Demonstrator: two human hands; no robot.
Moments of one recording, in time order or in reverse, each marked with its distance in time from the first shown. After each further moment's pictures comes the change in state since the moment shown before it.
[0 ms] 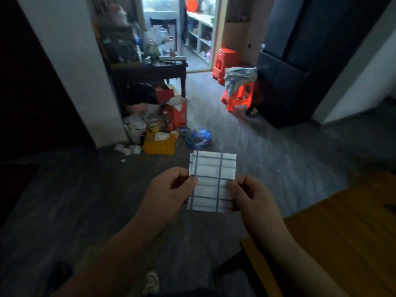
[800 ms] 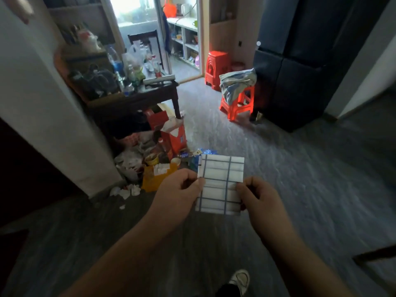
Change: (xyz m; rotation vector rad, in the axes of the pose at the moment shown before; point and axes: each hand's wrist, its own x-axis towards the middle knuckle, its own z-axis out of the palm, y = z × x) left_hand 0.392 0.020 -0.003 0.229 -0.180 0.078; right_hand 0.364 -0.028 0.034 0.074 0.155 -0.007
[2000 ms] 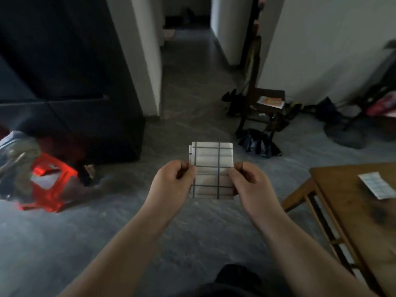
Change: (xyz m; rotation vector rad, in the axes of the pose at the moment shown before) left_hand 0.627 0.245 0.494 0.010 -0.922 0.346; right_hand 0.492 0.053 -0.407 0.044 1.050 0.359
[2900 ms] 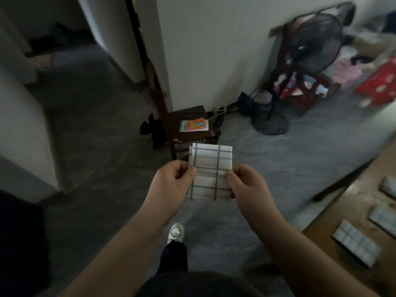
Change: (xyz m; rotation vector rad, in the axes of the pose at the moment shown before) left_hand 0.486 0.171 0.304 0.037 -0.509 0.160; right_hand 0.451 0.029 -0.228 0.149 0.513 0.179
